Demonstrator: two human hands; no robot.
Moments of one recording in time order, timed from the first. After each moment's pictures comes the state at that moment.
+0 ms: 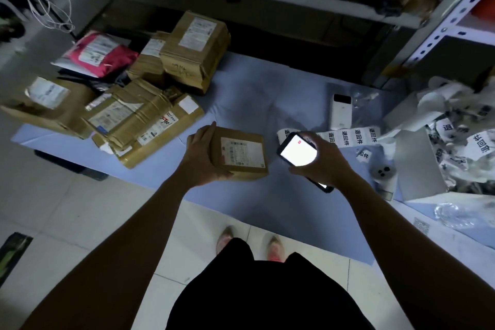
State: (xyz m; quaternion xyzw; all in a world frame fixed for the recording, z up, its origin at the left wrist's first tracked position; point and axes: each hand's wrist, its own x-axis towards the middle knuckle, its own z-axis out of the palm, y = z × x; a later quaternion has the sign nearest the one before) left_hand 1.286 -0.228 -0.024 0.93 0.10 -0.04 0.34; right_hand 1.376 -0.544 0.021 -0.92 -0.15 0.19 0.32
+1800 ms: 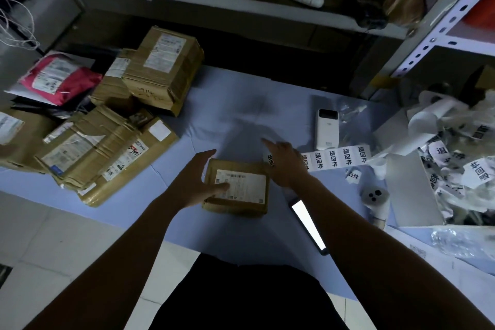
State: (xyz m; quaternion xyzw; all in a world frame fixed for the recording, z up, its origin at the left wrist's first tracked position) left_hand 1.346 -0.252 -0.039 0.89 0.12 -0.14 0.42; right_hand 1.467 -0.499 -0.051 -0.94 -0.21 0.20 0.19
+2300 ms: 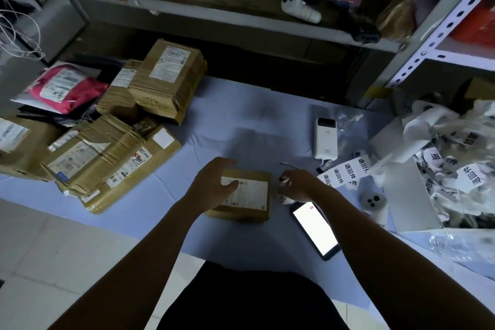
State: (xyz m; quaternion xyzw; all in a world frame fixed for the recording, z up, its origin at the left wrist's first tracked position) left_hand 1.357 -0.285 -0.022 0.92 0.07 -0.09 0.37; right_hand 1.460 -0.537 -0.050 -0.91 -0.15 0.36 0.12
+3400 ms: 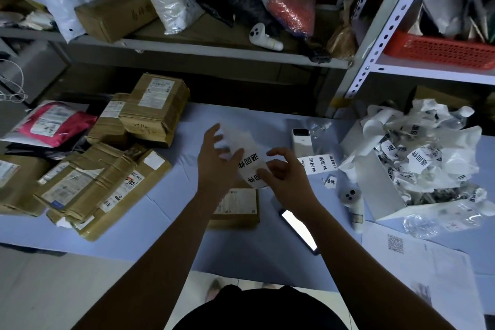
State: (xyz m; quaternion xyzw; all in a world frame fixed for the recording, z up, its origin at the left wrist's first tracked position) left_hand 1.374 -0.342 0.070 0.77 0.14 0.14 0.61; right_hand 1.377 -0.518 0.057 -0.72 -0.08 0.11 0.68
